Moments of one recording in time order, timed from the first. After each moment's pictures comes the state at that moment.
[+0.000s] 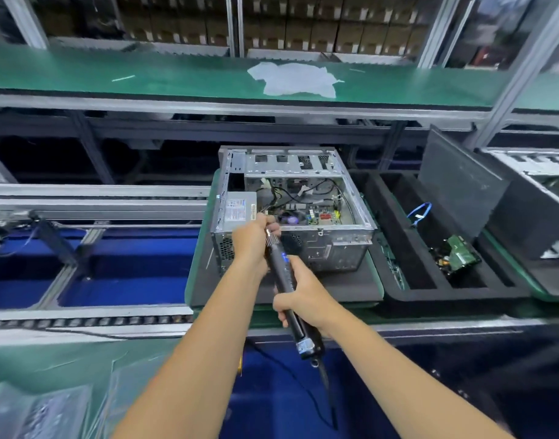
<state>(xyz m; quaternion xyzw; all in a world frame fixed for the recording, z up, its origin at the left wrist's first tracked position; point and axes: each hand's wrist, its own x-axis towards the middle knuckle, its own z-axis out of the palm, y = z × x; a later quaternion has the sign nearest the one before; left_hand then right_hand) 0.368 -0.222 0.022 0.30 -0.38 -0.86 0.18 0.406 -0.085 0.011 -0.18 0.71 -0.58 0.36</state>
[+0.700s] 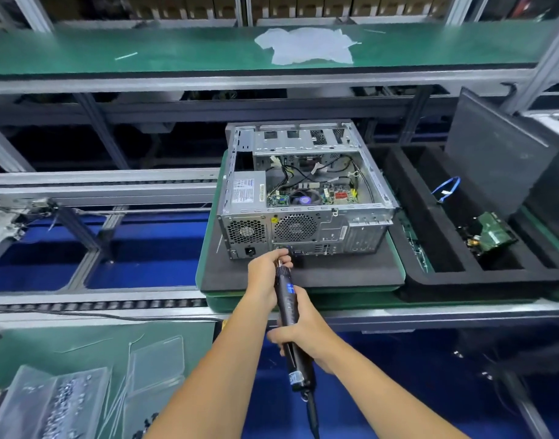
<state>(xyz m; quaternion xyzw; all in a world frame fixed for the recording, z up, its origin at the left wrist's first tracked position) 0.398 -0.210 -0.070 0.36 -0.34 -0.86 0.08 0.439 -0.082 -0.075 -0.12 0.69 -0.58 0.42</state>
